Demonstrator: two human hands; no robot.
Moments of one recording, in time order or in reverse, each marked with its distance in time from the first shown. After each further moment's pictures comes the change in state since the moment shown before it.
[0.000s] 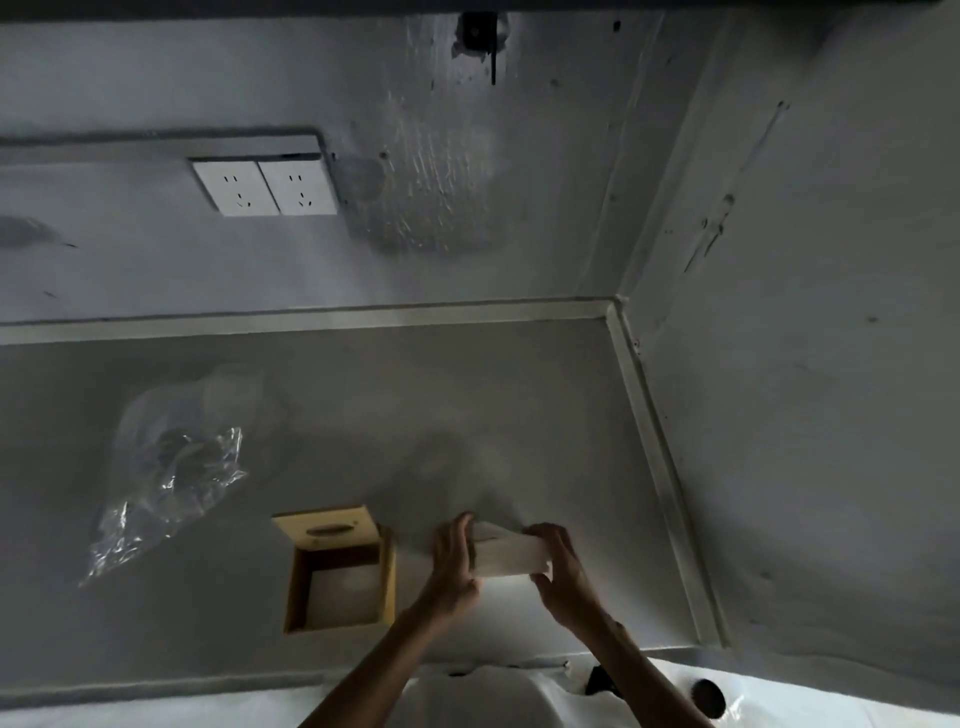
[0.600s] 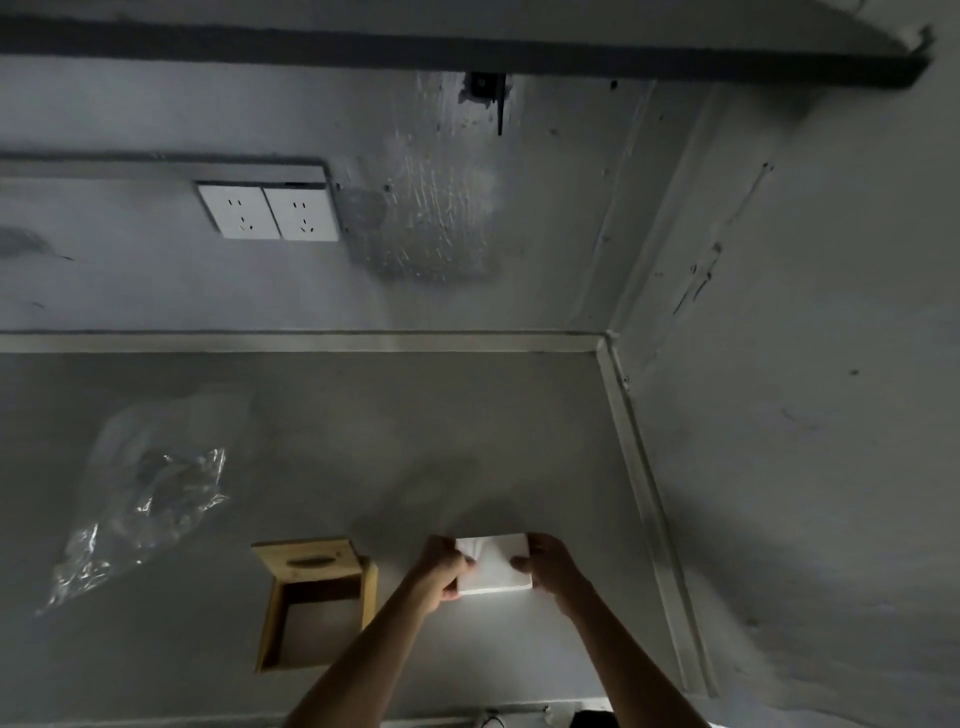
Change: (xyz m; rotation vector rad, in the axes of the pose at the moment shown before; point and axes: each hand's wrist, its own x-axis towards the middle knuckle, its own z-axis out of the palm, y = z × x) left_hand 0.049 0.043 -0.025 -0.541 -0.042 -0.580; right_hand 0.073 0.002 -0.013 0.426 -0.180 0.551
